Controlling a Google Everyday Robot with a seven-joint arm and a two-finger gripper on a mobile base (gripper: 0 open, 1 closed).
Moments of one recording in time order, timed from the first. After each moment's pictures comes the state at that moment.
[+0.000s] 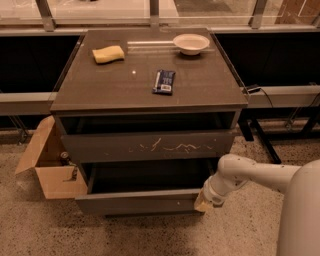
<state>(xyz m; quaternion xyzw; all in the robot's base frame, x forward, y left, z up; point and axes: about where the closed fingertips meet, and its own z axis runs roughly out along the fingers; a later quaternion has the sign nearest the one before) 0.520 -0.173 0.404 -0.62 0.76 0.16 0.11</state>
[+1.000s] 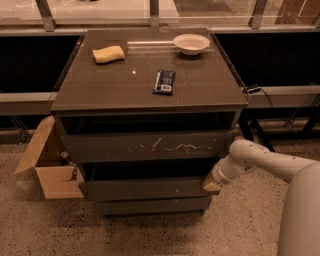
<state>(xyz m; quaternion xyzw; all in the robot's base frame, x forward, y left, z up) 0.588 -0.216 0.433 -0.59 0.78 0.12 0.16</state>
